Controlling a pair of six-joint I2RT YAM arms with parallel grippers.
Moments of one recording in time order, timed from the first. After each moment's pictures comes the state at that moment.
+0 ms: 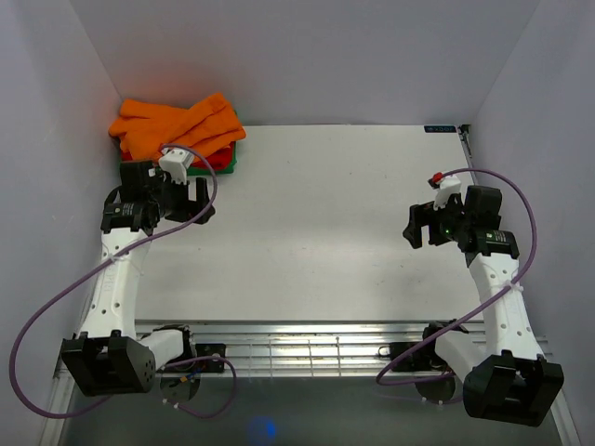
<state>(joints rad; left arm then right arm) 0.05 1.13 1.14 -0.73 0.38 0.14 -0.10 0.96 0.86 -0.64 -0.45 -0.29</state>
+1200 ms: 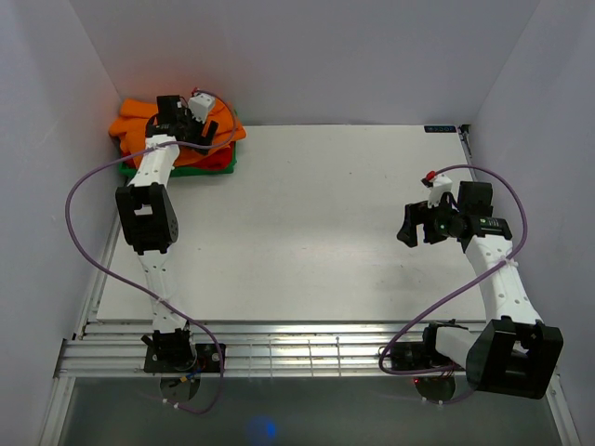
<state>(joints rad) 0.05 2.27 2.08 -0.47 0.22 0.51 -0.10 1.12 0.87 -0.64 -0.51 -0.29</state>
